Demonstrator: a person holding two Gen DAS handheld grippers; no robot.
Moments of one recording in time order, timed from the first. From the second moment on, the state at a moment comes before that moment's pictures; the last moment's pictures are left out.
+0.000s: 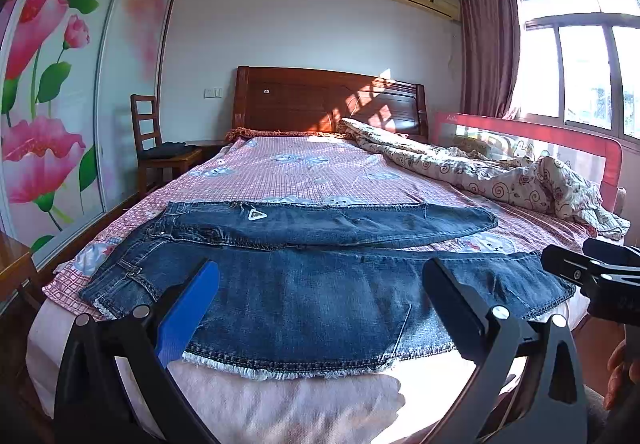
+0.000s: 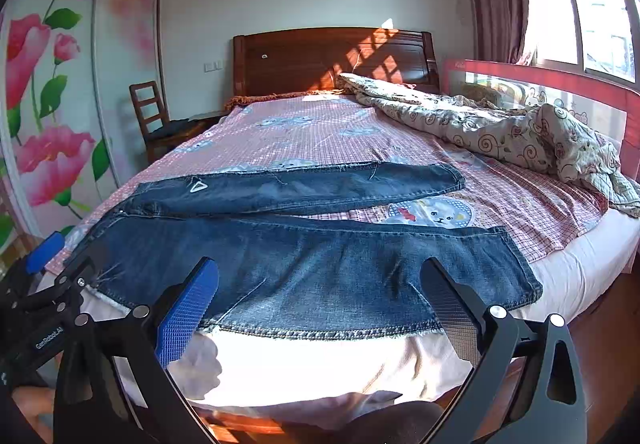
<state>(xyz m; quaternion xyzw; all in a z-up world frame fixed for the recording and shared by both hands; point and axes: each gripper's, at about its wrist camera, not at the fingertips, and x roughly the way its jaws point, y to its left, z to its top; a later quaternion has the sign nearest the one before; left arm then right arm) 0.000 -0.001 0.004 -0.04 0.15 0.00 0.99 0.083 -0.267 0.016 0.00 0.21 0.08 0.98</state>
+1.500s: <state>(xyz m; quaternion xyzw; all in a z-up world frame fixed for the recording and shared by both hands) 0.008 -0.025 -0.004 -0.03 0.18 -0.03 0.98 0.062 -0.239 0.015 0.02 0.22 0.04 0.97</state>
